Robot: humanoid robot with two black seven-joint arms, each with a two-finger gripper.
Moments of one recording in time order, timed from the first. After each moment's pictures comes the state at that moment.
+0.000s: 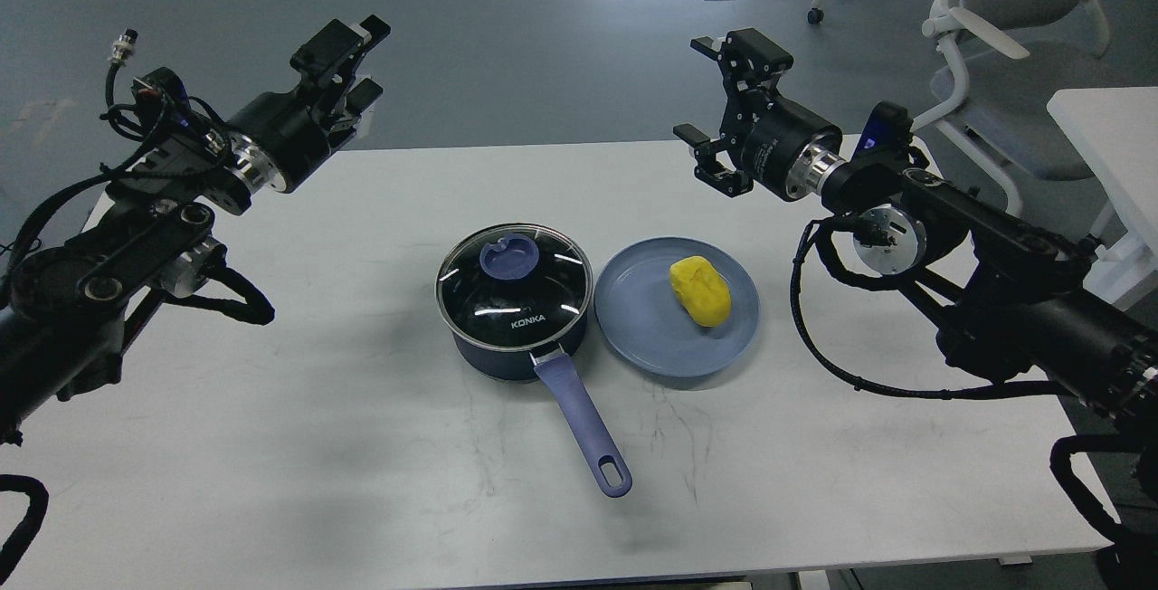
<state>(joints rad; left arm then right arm) -0.85 0.42 -0.63 -0.83 0.99 -0.09 -0.47 0.87 -0.33 0.60 0.98 -0.27 0.12 0.07</state>
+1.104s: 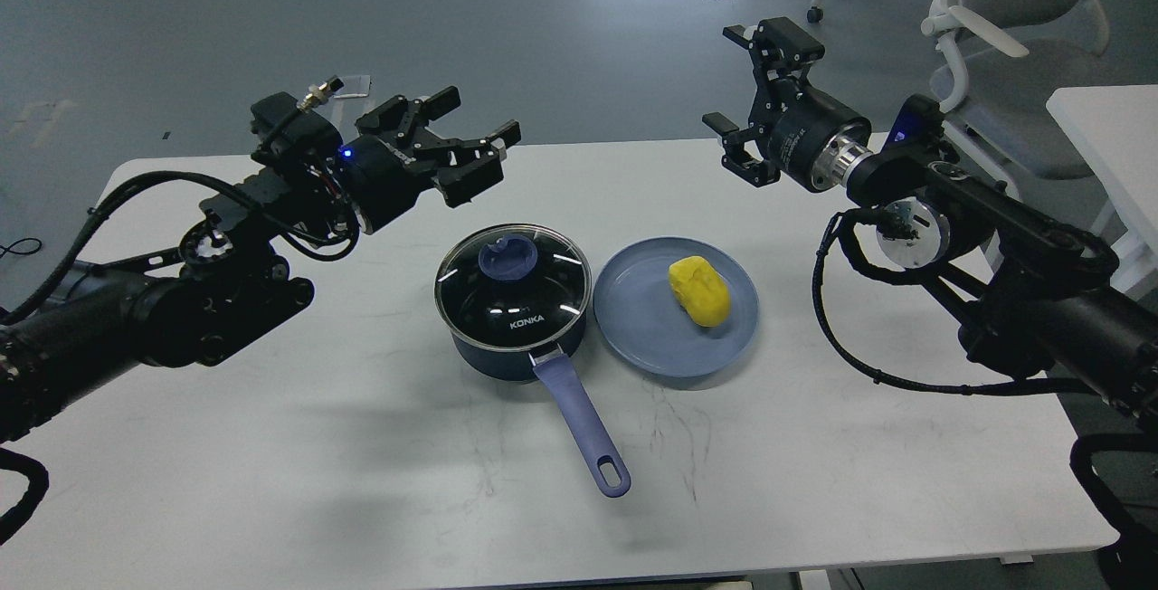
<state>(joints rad) -0.97 0.34 -0.18 -0.83 1.56 0.40 -0.49 0.86 -0.37 0.61 0.98 -0.27 0.10 0.08</state>
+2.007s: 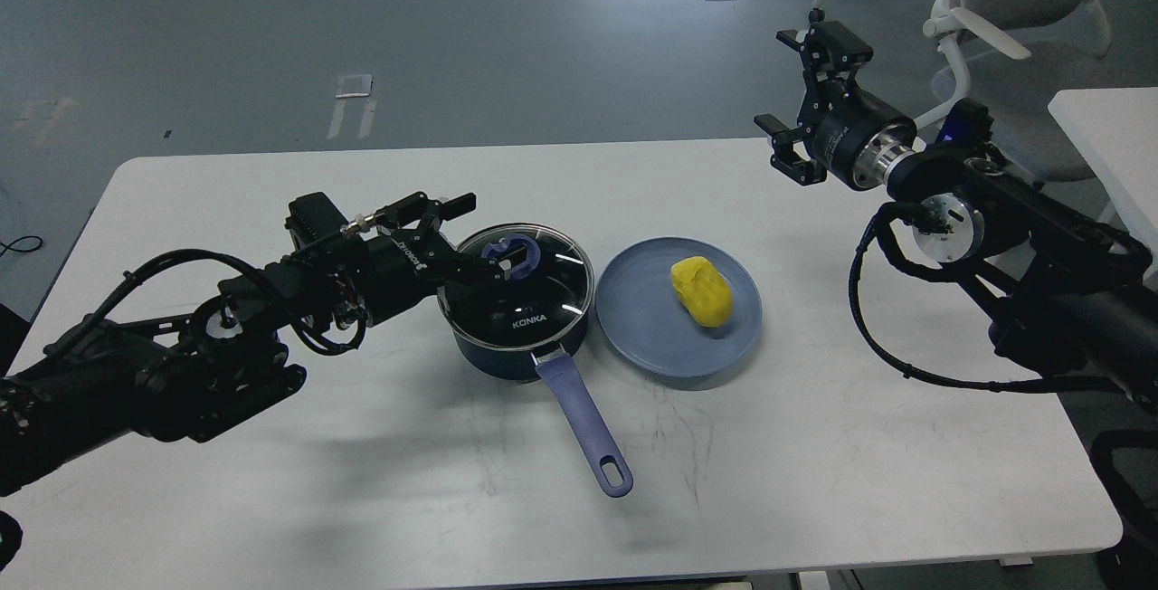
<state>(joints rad) -0.86 0.37 -0.05 -0.85 1.69 0.49 -0.49 0.86 -0.40 0.61 0.89 -0.26 0.10 0.07</state>
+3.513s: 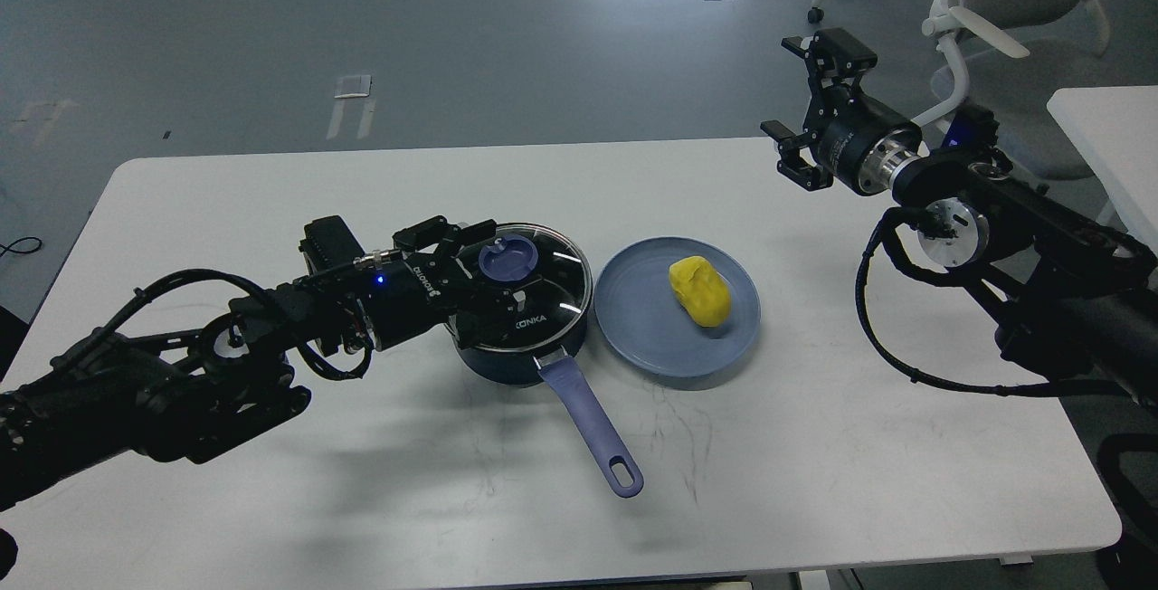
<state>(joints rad) -0.85 0.38 -0.06 -0.91 1.76 0.49 -0.49 0.85 -0.41 0.60 0.89 -0.27 0.10 0.07</state>
